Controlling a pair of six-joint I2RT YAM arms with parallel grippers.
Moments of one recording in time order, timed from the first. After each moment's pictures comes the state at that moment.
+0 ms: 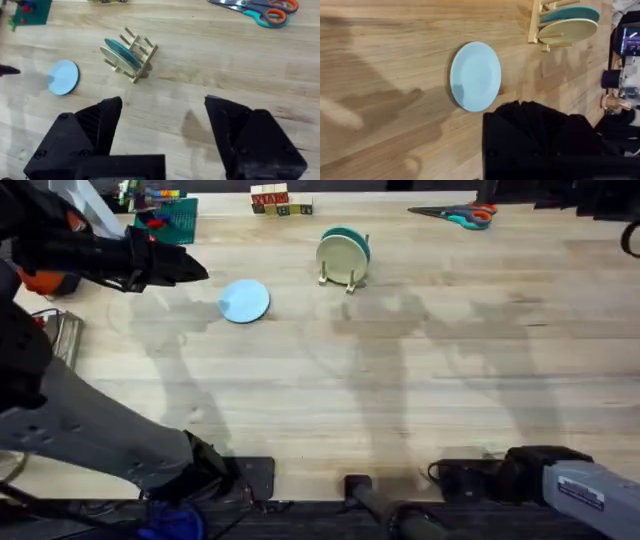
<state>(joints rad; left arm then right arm) 0.55 1.84 1.41 -1.20 0.89 0.52 0.01 1.17 1.37 -0.94 -0.30 0.05</state>
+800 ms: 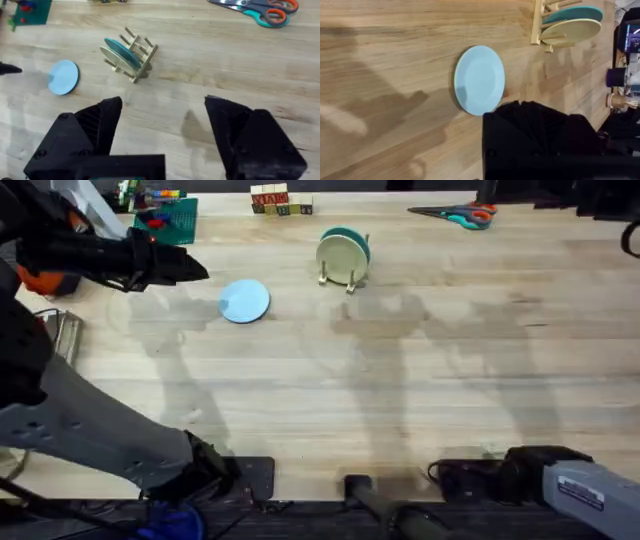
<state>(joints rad) 0.55 1.86 1.41 -1.18 0.90 0.54 0.01 1.17 1.37 -0.94 -0.30 0.05</state>
